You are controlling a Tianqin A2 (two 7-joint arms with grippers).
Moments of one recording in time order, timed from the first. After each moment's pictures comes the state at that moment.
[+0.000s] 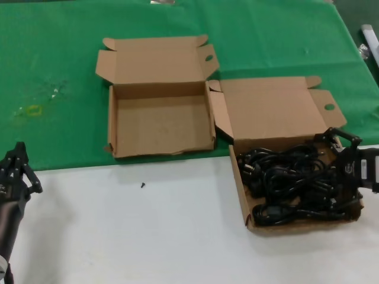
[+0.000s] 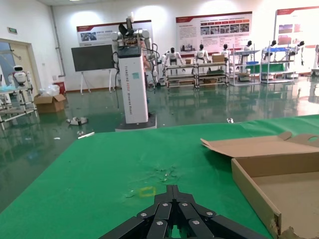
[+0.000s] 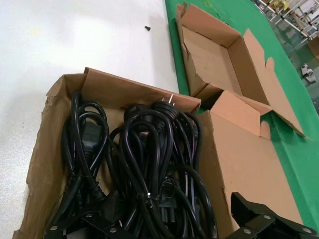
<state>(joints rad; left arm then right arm) 0.00 -0.30 1.60 -1.60 -1.80 0.00 0.00 0.49 0.87 -1.84 1.17 1.69 -0.95 -0.52</state>
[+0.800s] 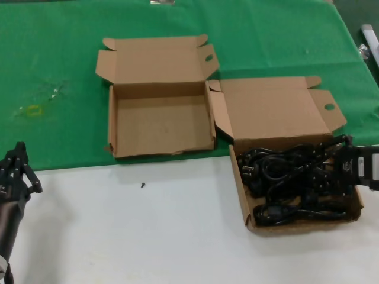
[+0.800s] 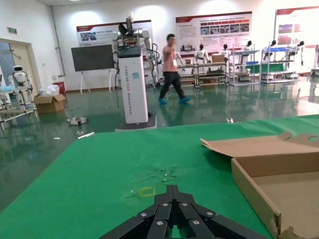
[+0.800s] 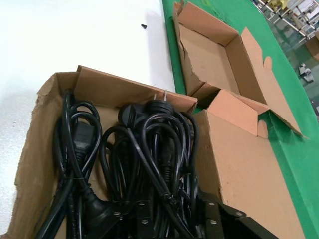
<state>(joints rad) 0.00 -0.30 1.60 -1.60 -1.80 0.00 0.00 0.51 0.85 -1.84 1.16 1.67 -0.94 -0.52</state>
